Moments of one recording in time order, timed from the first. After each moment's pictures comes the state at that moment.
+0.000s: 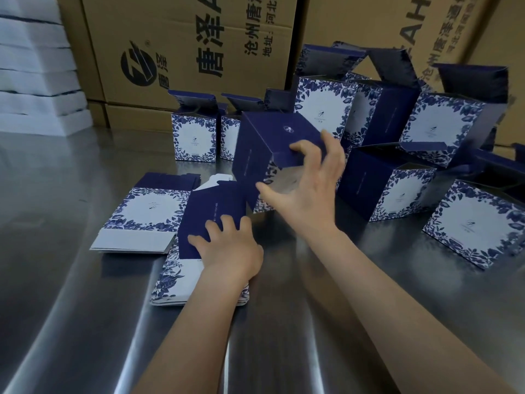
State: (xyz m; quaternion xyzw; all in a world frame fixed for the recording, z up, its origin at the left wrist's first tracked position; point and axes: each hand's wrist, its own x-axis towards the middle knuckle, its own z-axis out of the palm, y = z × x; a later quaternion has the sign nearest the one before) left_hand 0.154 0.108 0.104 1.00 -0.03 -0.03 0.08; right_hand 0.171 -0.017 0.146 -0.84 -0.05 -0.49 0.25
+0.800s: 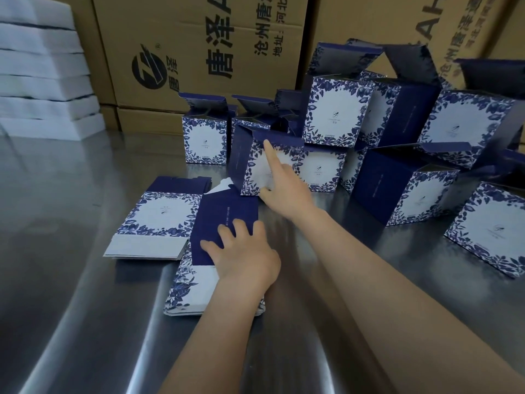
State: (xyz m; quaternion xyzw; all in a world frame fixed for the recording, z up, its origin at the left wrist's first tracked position) left_hand 0.150 0.106 0.105 0.99 -0.02 -0.02 0.10; right_hand 0.238 0.003 0.144 -0.96 -0.06 -0.18 0.19
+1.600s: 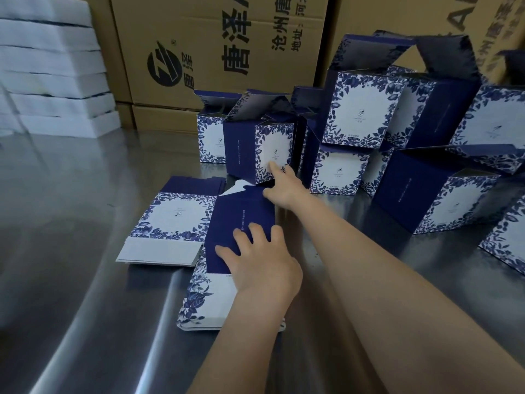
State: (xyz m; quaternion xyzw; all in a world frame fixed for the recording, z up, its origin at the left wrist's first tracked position) left_hand 0.154 0.102 0.095 1.00 -0.01 0.01 0.09; right_hand 0.302 0.019 0.131 -0.97 0.01 0.00 0.22
